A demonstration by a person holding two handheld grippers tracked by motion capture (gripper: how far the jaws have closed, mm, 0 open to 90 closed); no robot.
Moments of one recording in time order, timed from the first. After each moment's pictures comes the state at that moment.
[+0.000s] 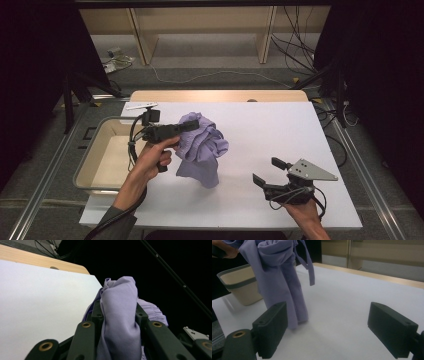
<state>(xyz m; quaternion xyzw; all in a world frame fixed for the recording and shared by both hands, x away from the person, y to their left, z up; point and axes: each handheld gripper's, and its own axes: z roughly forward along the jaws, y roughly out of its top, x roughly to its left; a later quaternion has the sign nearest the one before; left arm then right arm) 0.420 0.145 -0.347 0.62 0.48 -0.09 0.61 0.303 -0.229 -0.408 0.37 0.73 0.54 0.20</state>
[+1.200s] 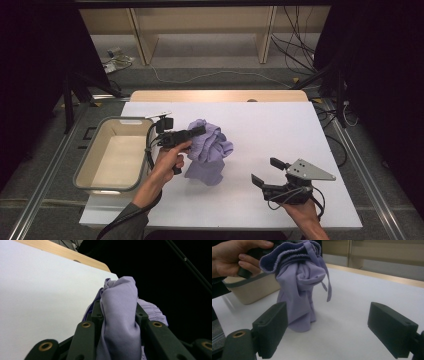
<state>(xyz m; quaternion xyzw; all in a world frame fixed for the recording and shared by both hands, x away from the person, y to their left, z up) 0.438 0.121 -0.396 0.61 0.54 -0.05 0.58 0.304 -0.227 -0.410 0.36 0.74 0.54 0.20</state>
